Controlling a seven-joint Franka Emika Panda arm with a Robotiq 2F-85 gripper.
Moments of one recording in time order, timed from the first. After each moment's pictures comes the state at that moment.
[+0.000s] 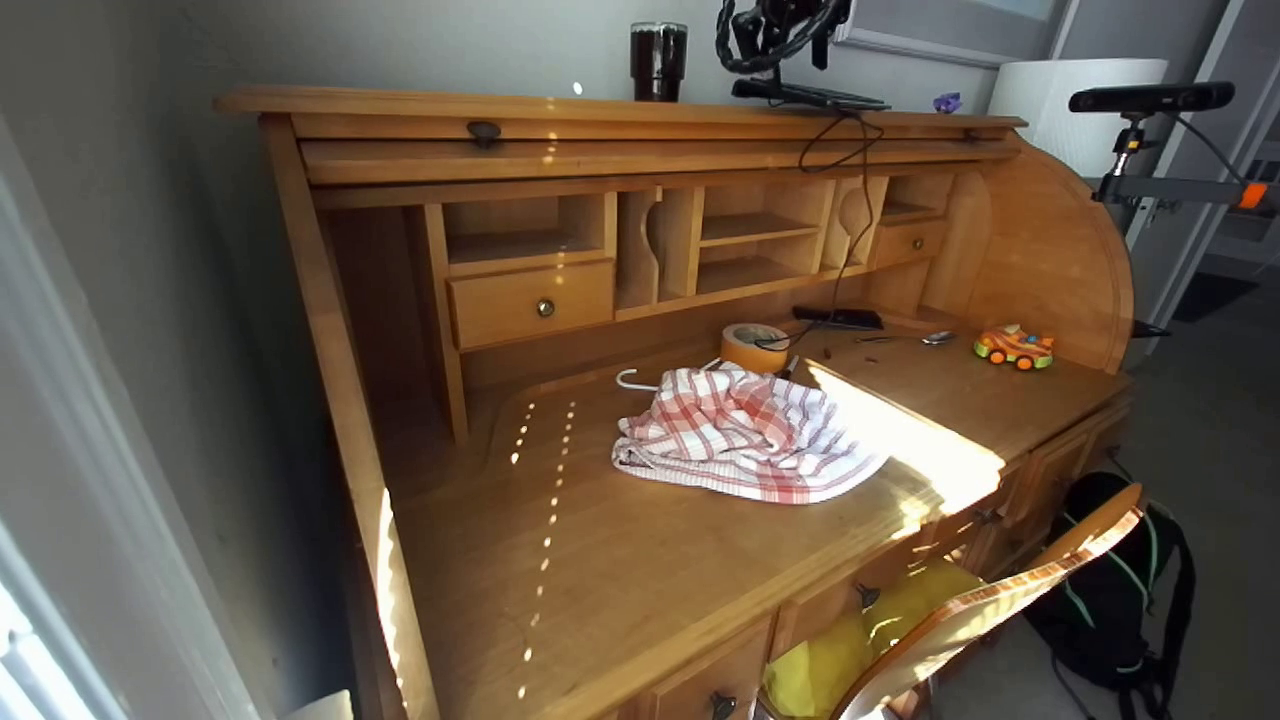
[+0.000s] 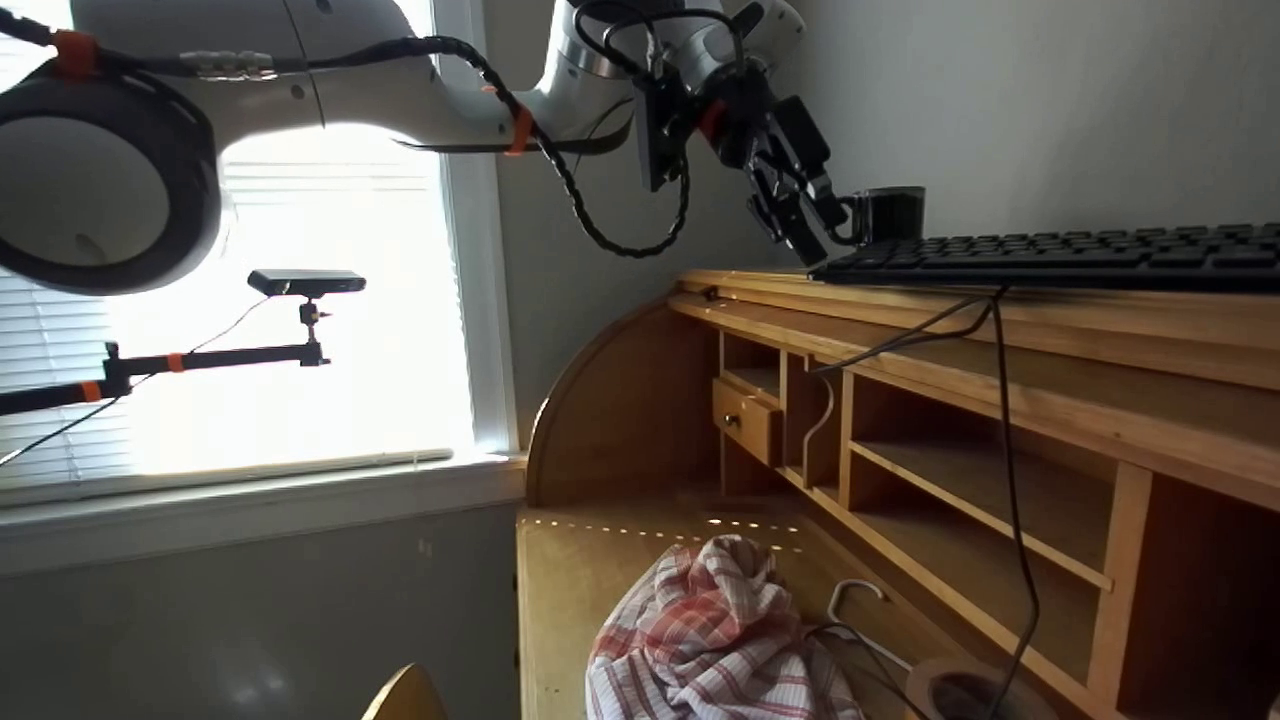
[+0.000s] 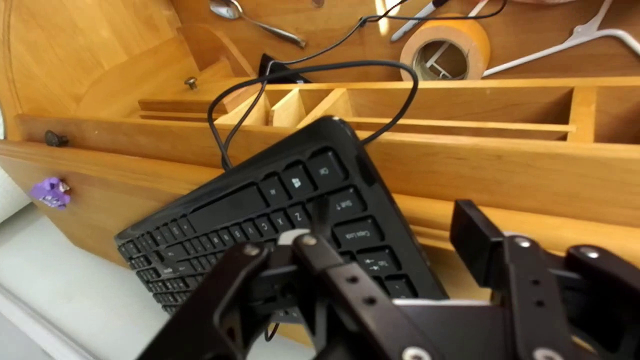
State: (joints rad) arm -0.08 0.80 0.04 -0.53 -0.69 1.48 0.40
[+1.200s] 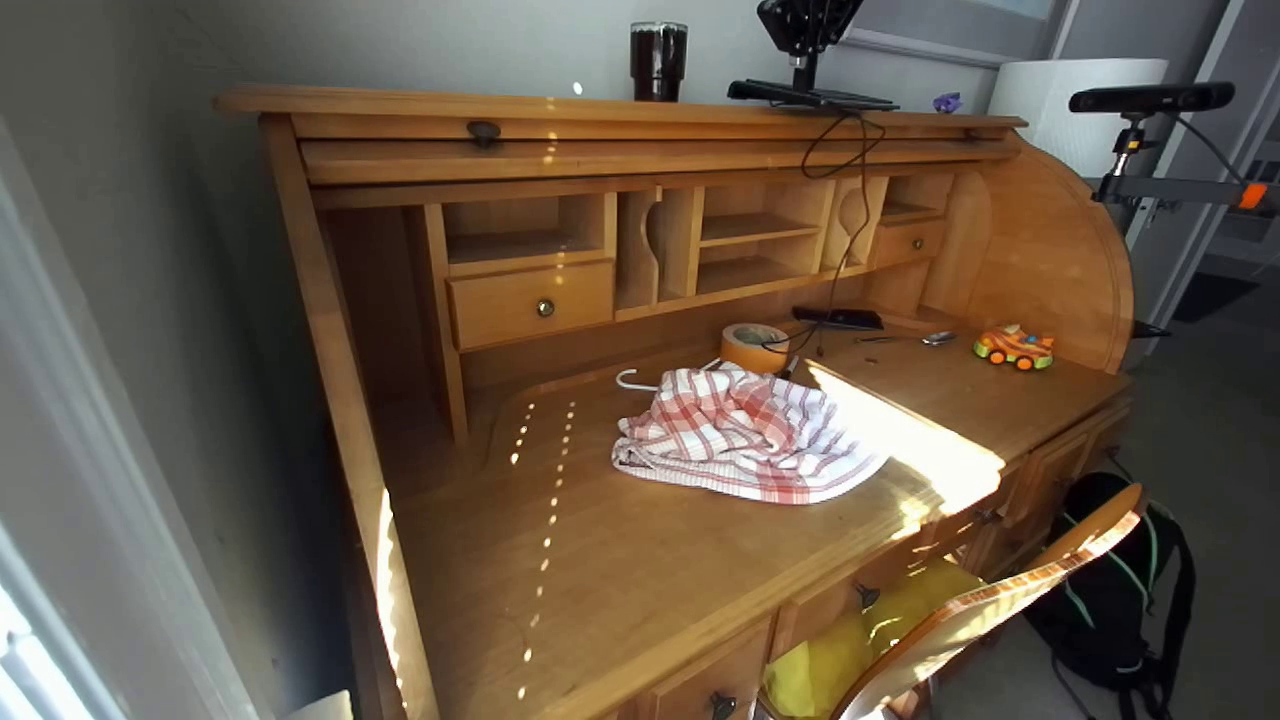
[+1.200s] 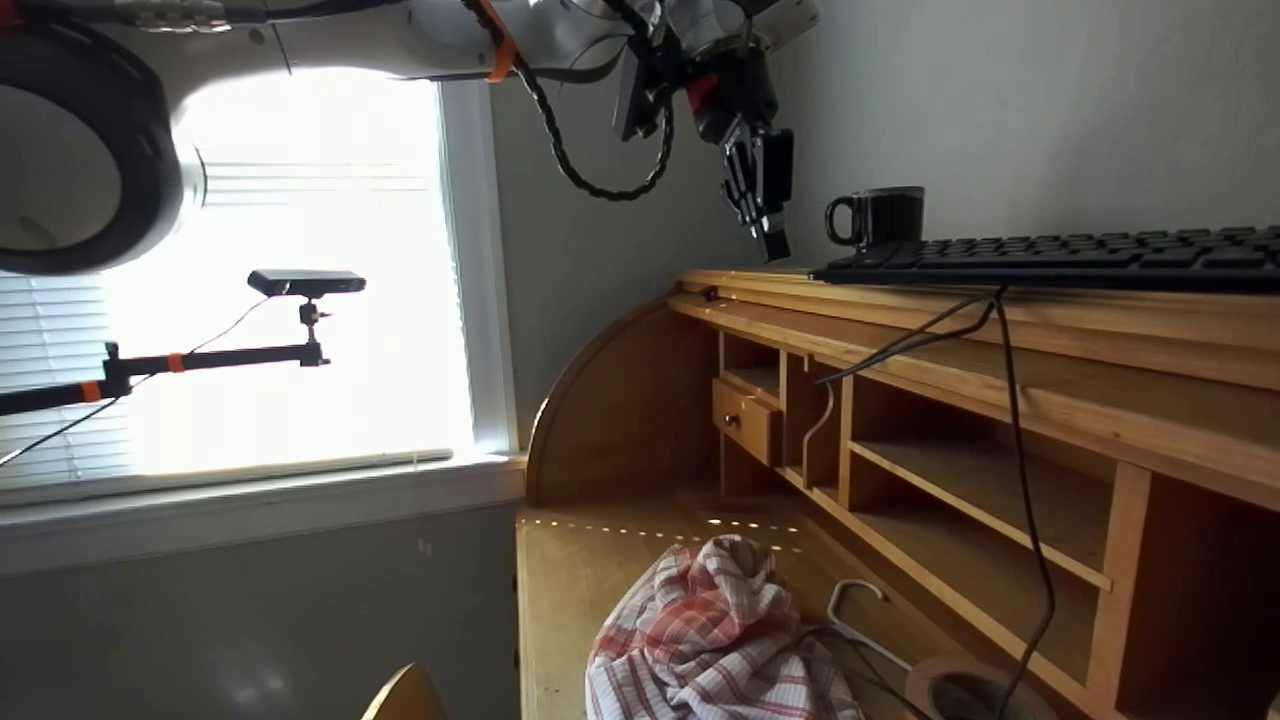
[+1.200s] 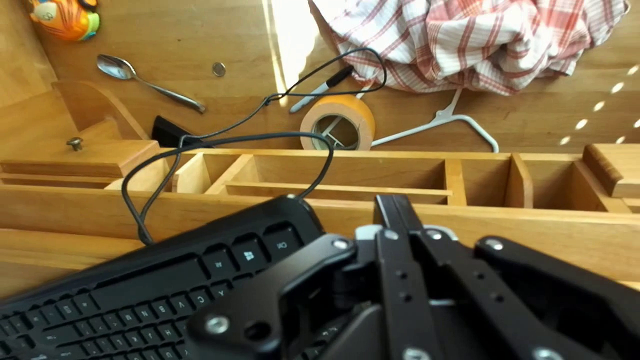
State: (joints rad) arm -0.22 0.73 0.22 -0.54 -0.48 1.39 0.30
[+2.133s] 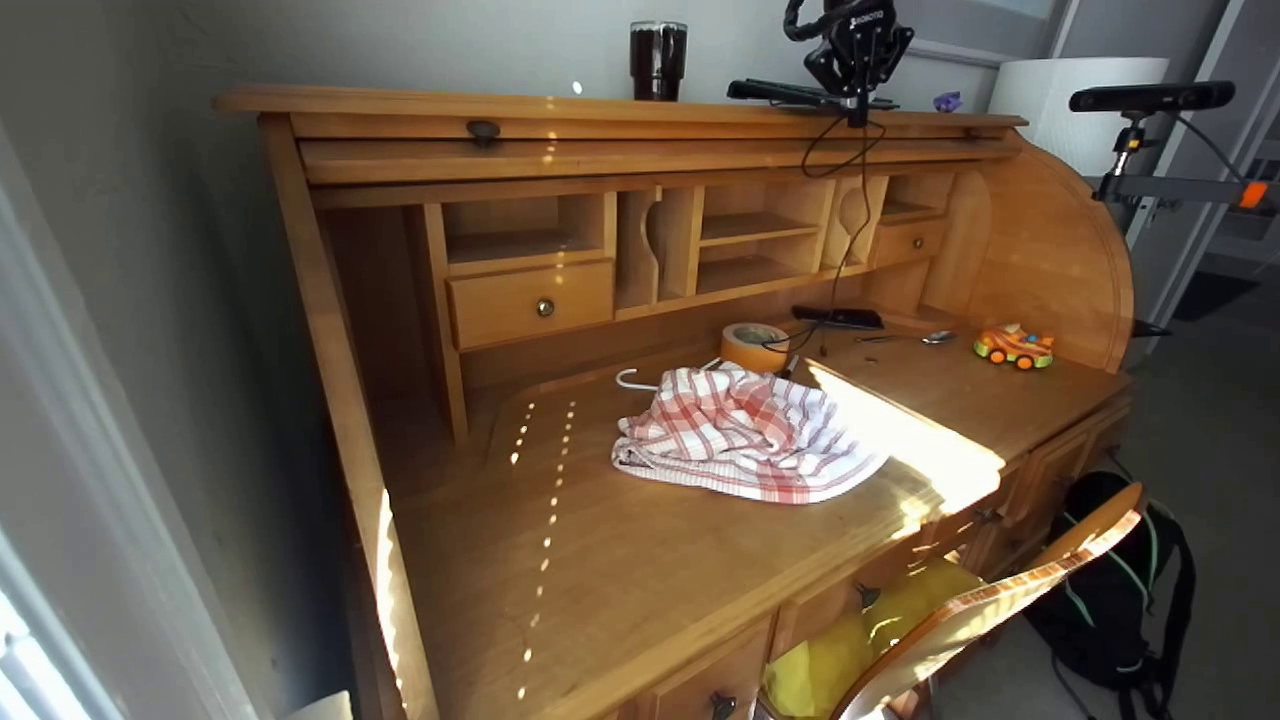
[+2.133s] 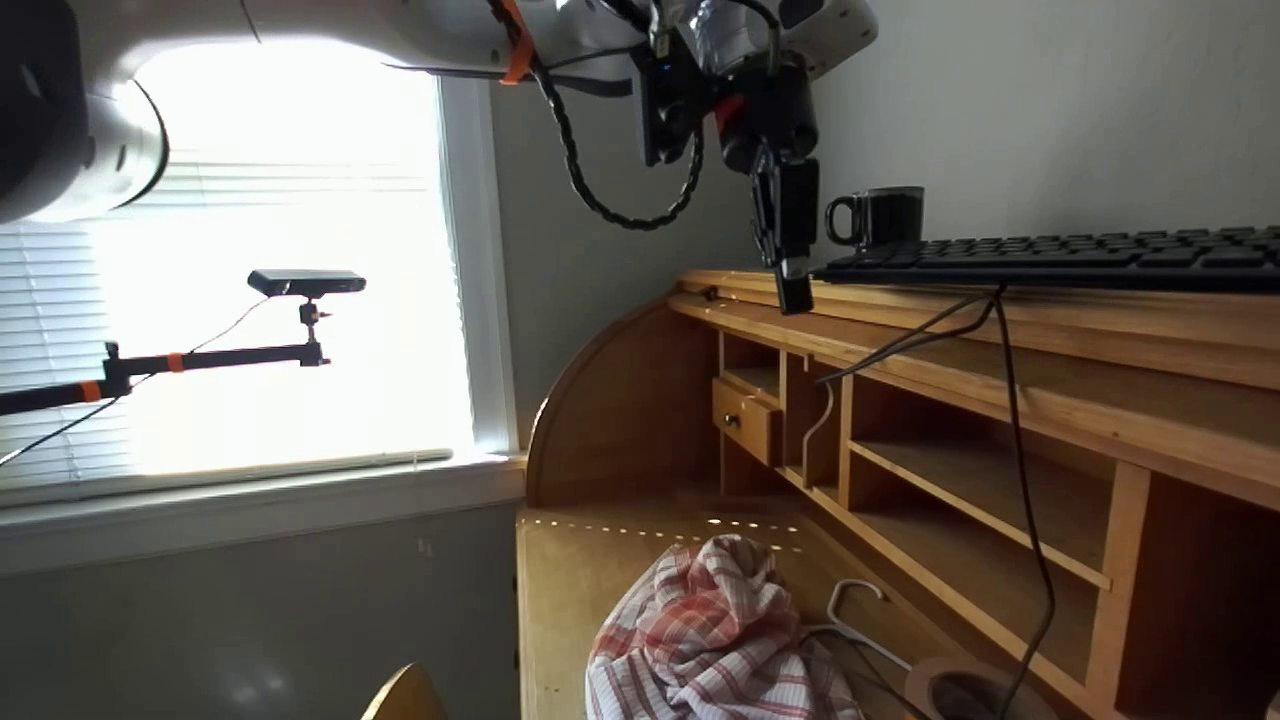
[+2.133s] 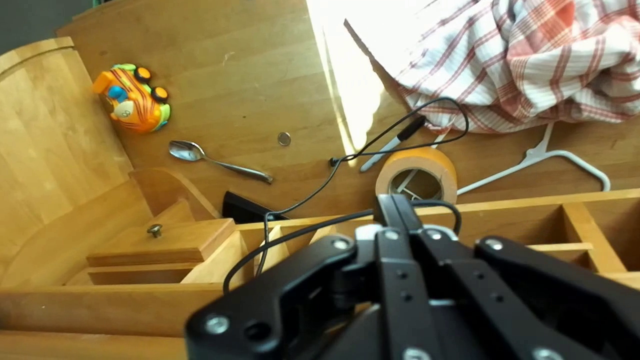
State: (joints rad) arm -0.33 0.65 0.22 -0.76 -0.48 1.39 0.41
